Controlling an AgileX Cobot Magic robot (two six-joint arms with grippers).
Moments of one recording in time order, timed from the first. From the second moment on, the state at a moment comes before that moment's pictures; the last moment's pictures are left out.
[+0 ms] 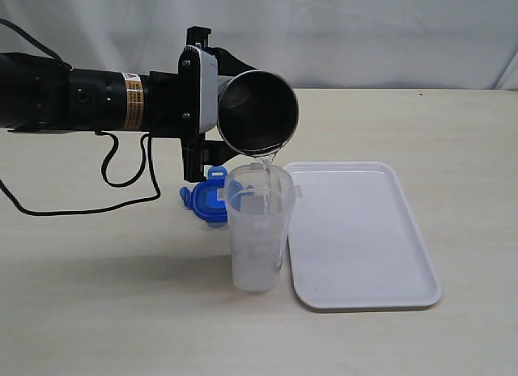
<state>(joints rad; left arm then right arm) -0.38 1.85 -1.07 1.30 -0.73 0.08 0.03 0.00 0.00 -0.05 0.37 0.17</state>
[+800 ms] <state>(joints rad) -0.38 1.85 -1.07 1.30 -0.73 -0.20 0.03 0.00 0.00 -0.05 0.37 0.17</state>
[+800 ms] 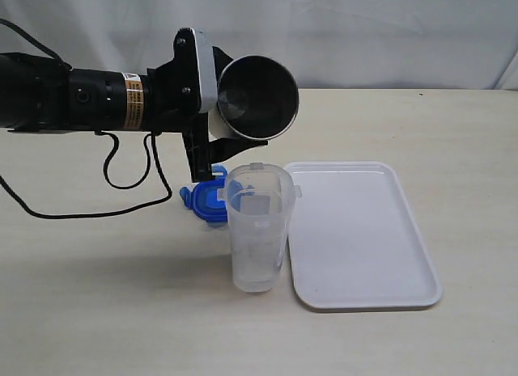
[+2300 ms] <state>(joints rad) -0.01 2.46 -1.64 0.97 -0.69 -0.79 0.03 0.00 0.00 -0.05 0.37 0.17</state>
